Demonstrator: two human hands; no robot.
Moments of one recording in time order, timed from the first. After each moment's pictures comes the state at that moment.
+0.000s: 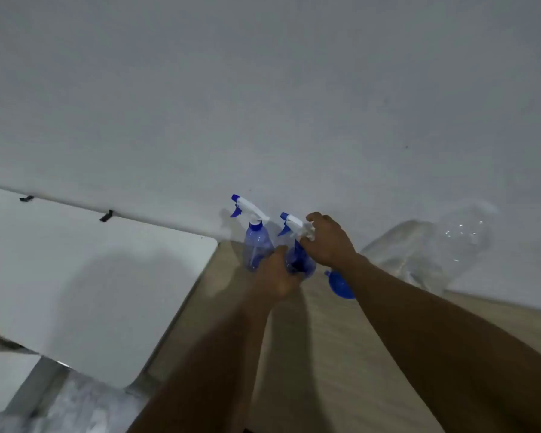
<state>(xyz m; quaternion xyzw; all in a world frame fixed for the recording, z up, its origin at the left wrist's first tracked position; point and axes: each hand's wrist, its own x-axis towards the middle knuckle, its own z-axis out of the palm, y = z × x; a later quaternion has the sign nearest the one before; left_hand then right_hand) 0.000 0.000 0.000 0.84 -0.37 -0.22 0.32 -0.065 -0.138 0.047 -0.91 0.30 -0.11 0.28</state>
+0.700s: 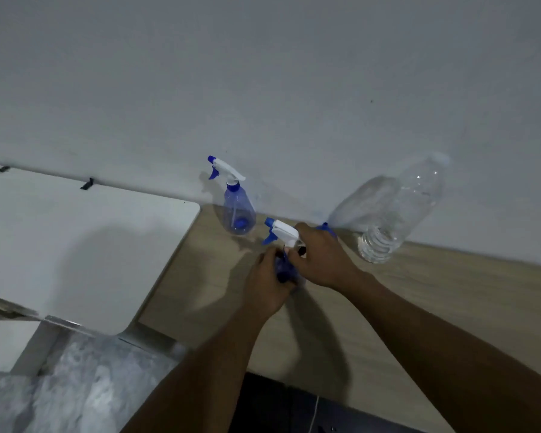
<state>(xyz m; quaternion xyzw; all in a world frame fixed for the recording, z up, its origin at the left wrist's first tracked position) -0.103 0.045 -0.019 0.84 -0.33 -0.19 0.39 -0.185 -0.074 0.052 -0.94 0.20 -0.12 0.27</state>
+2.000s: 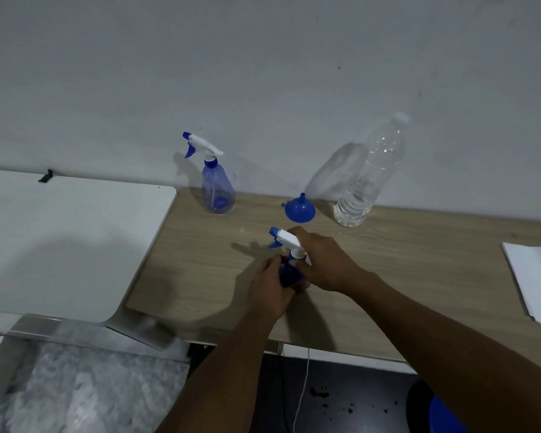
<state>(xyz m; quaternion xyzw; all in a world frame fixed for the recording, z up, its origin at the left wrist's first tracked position) -0.160 0.077 -0.067 0.82 -0.39 -0.21 0.36 -0.254 -0.040 0.016 -0.94 0.20 -0.06 0.28</state>
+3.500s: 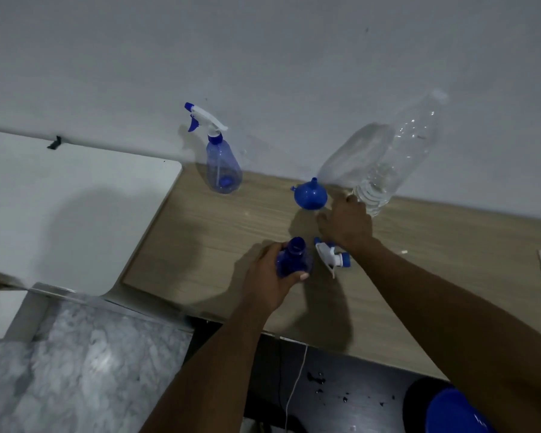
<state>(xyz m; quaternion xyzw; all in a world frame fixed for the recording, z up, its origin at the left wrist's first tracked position) -0.164 0.075 -0.067 0.83 -0.32 -0.24 0.40 -0.219 -0.120 -0.017 -0.87 0.45 -0.02 0.18</state>
